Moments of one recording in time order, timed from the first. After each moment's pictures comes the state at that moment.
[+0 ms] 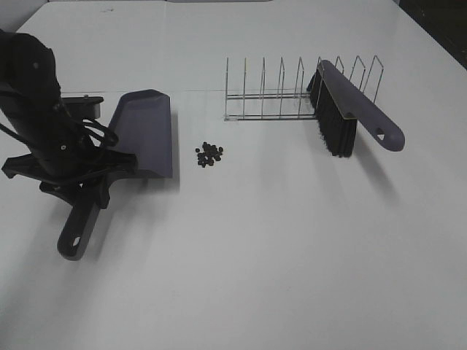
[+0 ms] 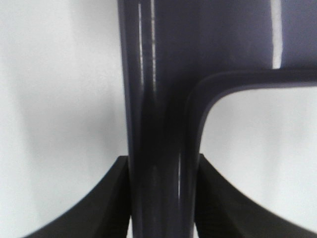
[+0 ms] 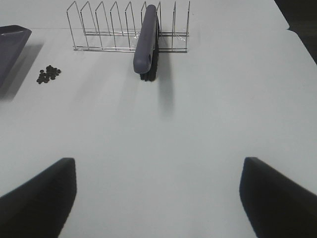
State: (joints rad) left arm -0.33 1.98 -1.19 -0.07 0.76 -0.26; right arm -0.06 0.00 -0.50 0.14 1.06 -0.09
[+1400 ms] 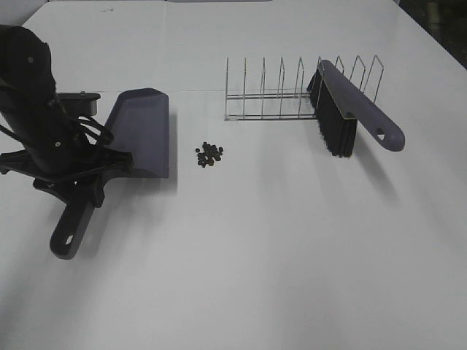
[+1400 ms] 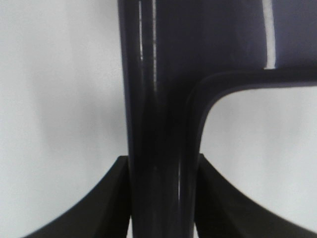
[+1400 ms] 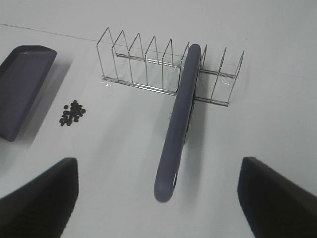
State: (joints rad) left arm -0.33 1.96 -1.19 -0.04 0.78 -0.26; right arm 0.05 1.22 -1.24 0.25 0.85 -0.27
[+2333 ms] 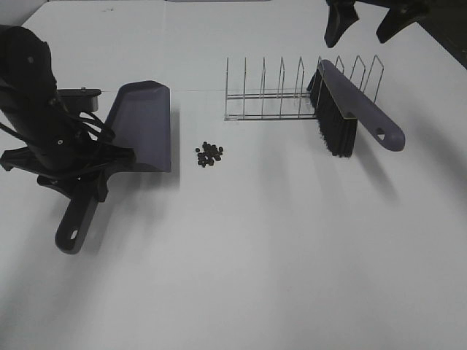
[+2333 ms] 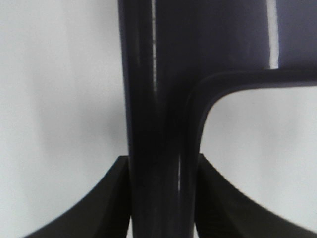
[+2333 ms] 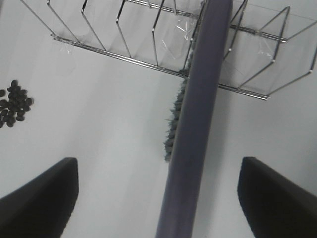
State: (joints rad) left arm -0.33 1.96 -1.19 -0.04 0.74 -0.26; right arm 0.14 2.16 -2.08 0.11 1.19 -0.12
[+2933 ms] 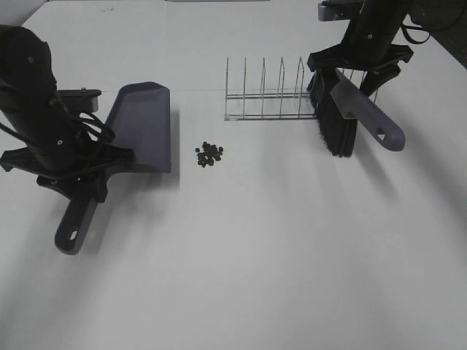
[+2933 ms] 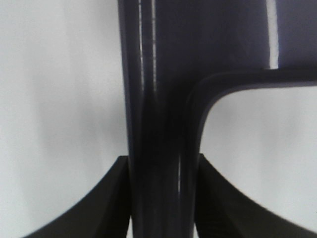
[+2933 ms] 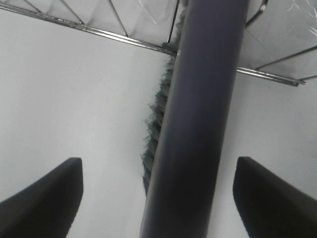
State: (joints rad) left arm -0.33 1.96 -1.19 -0.04 0.75 -0.26; right arm 0.14 2.39 -2.14 0.05 1.15 -0.09
